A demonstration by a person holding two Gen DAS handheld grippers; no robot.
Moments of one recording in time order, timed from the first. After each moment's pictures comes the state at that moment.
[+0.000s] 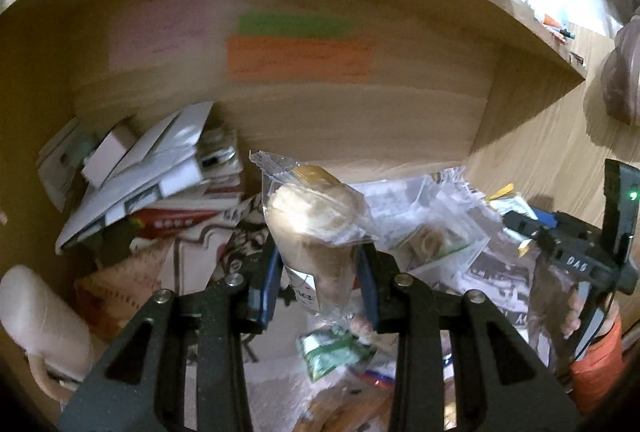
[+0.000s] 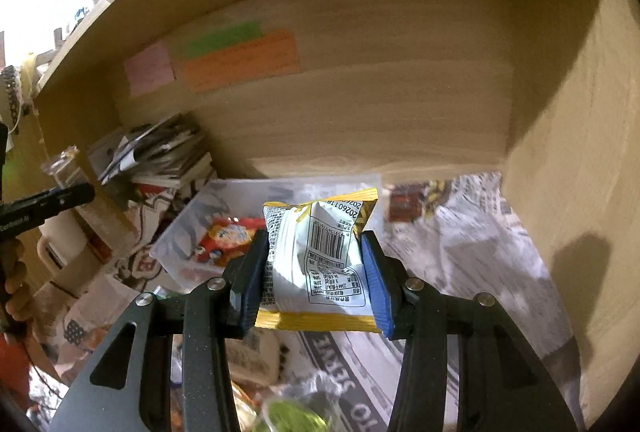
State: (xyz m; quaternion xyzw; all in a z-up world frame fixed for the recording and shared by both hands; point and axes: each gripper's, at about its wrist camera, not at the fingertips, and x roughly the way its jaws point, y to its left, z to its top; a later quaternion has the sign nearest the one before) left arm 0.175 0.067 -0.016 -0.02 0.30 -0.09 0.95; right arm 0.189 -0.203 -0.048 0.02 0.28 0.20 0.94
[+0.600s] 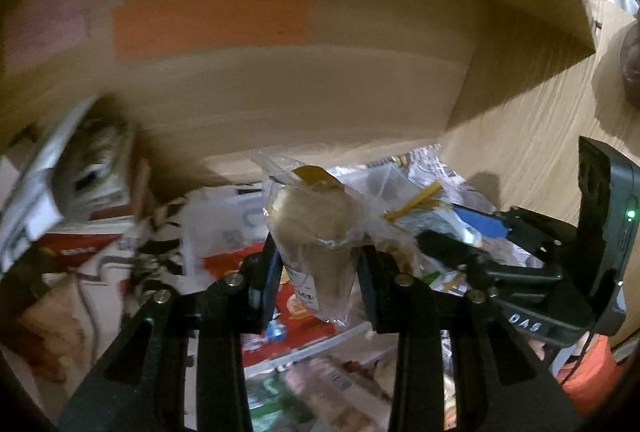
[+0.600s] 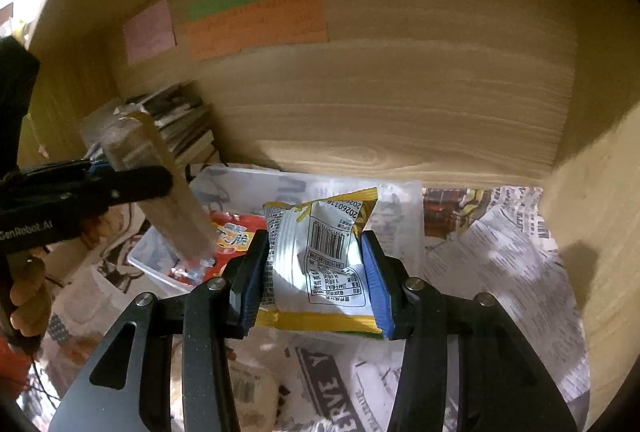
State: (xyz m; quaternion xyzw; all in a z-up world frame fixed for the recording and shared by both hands) left arm 0.263 -0.003 -0.050 -0.01 0.36 -0.16 0.92; right arm 0.243 -0.171 -0.067 -0.02 0.32 0.22 0.92
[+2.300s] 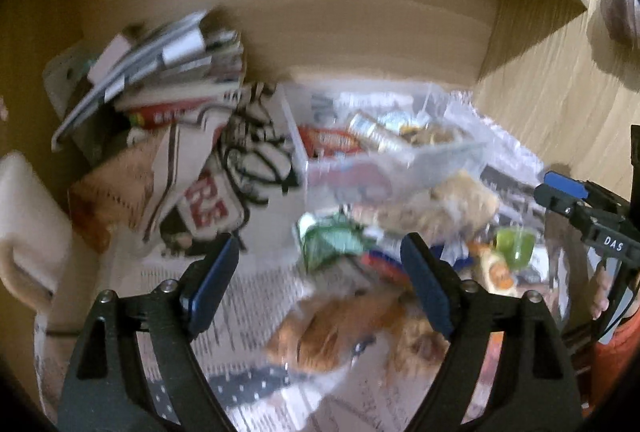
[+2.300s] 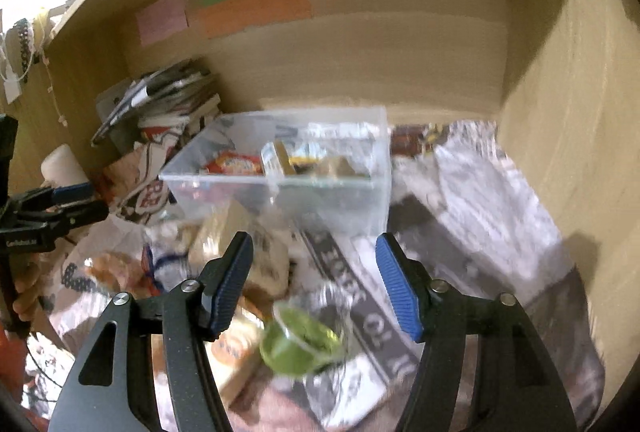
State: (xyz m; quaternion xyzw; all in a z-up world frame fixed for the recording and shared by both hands) left arm 0.117 0.060 -0.096 -0.01 0.38 -0.07 0.92; right arm 0.133 -0.208 -0.087 0.00 0.34 0.18 0.92
